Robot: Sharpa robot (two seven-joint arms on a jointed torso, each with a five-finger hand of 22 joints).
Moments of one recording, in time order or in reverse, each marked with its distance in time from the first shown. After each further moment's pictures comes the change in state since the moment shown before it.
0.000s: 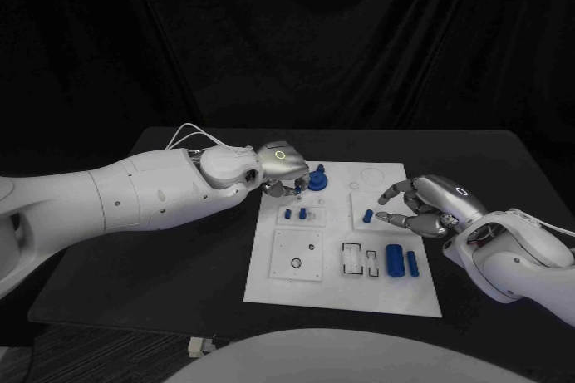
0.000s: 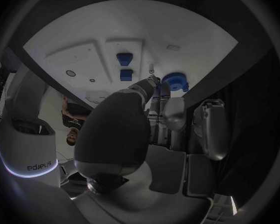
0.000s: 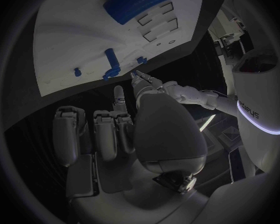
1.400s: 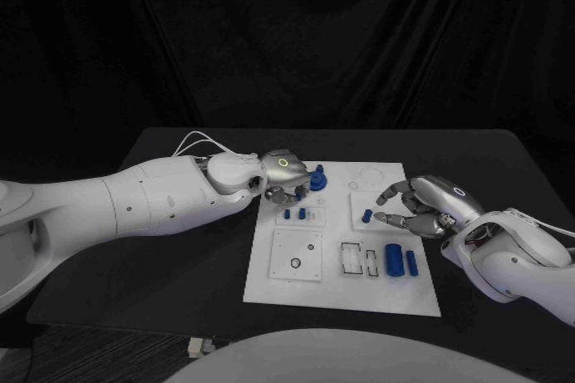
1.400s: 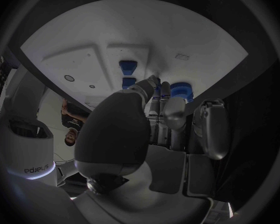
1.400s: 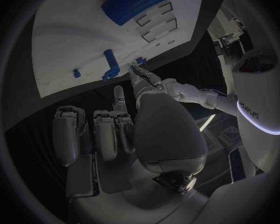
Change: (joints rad) left arm -0.030 0.039 0.001 -0.045 0.000 0.029 -0.001; left_hand 0.000 0.000 0.003 0.003 0.001 -0.004 0.000 -0.008 0.000 0.006 0.007 -0.002 0.000 0.000 0.000 -0.008 -0.015 0.000 0.000 0.000 -0.010 0.001; right arm -0.002 0.003 0.000 0.000 0.001 0.002 0.000; right_hand 0.000 0.000 0.000 0.000 0.000 0.000 0.000 0.000 0.000 0.000 0.000 0.000 0.000 0.000 0.000 0.000 0.000 0.000 0.000 0.000 -0.004 0.000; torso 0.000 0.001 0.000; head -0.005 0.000
